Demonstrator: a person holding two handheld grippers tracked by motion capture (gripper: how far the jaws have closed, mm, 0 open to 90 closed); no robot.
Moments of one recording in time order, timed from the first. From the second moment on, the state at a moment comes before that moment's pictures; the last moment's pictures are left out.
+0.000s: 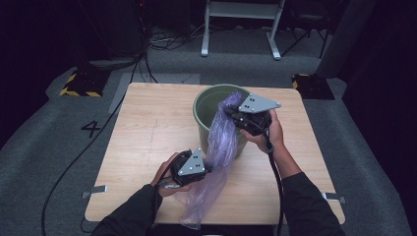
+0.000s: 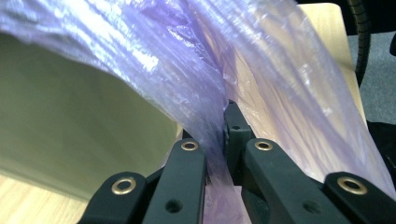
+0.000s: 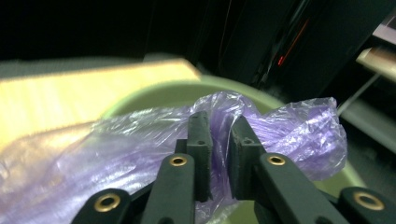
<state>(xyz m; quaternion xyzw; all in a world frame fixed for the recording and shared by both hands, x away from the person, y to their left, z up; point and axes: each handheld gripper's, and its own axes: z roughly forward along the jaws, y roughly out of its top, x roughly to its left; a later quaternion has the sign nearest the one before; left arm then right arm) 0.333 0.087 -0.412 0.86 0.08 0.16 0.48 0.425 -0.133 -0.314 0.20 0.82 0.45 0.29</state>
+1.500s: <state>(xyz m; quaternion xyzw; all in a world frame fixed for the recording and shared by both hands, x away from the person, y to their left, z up) 0.350 0.095 -0.376 0.82 0.13 0.18 0.53 0.372 -0.158 -0.294 0.18 0.83 0.46 0.27</state>
